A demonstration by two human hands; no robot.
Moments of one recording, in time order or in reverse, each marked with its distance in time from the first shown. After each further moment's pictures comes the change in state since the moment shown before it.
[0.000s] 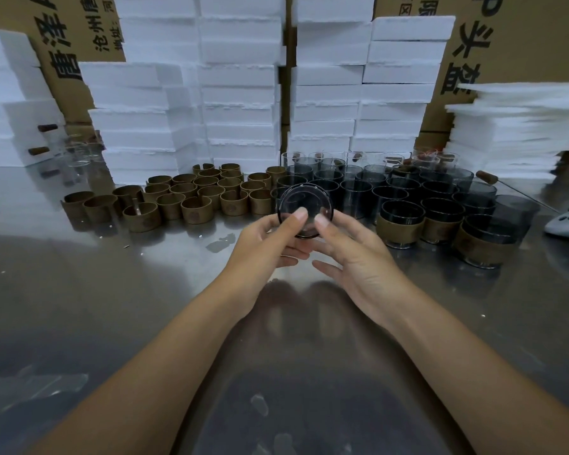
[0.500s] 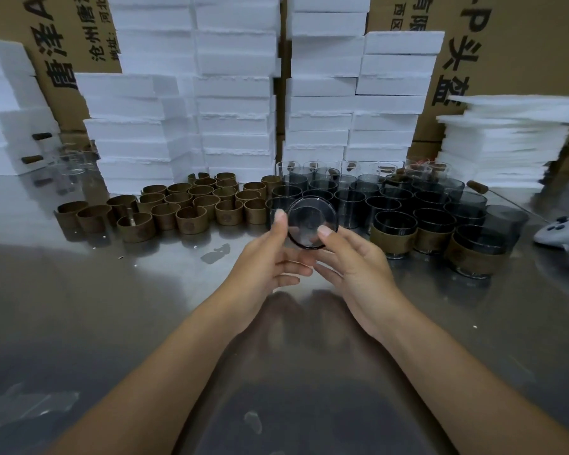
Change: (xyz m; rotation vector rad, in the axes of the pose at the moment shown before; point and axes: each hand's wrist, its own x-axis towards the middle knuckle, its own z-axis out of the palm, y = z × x) left_hand 0.002 0.000 0.005 -0.063 -0.082 -0.126; right_hand 0.001 0.000 -0.002 0.061 0.109 -0.022
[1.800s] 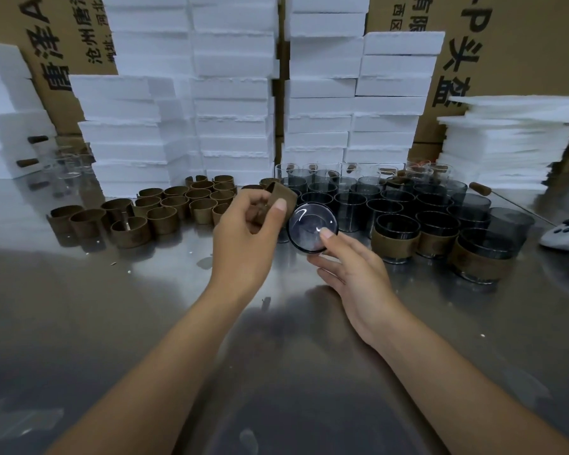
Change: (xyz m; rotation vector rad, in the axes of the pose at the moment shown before) left_hand 0.016 0.018 -0.002 0.349 0.451 0.528; right_hand 0.016 0.012 0.001 0.118 0.078 0.011
